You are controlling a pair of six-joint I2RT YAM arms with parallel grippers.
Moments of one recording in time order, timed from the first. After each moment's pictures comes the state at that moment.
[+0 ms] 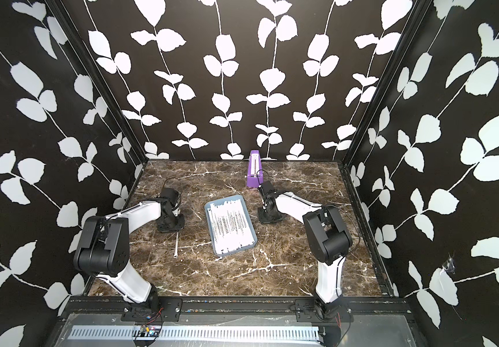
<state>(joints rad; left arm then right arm) -0.13 1.65 0.97 -0.71 -0.04 -0.23 0.51 1.90 1.29 -0.71 -0.10 0.38</state>
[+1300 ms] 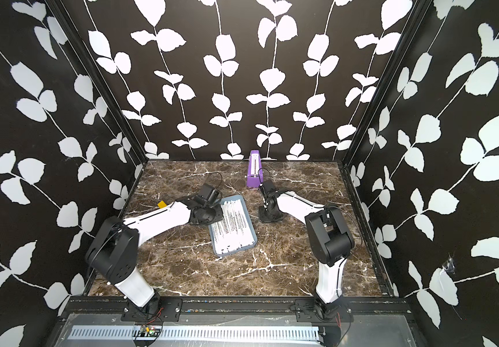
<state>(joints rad) -0.60 1.60 1.11 -0.55 -0.04 -0.77 0.49 1.87 1.30 -0.72 -0.09 0.37</state>
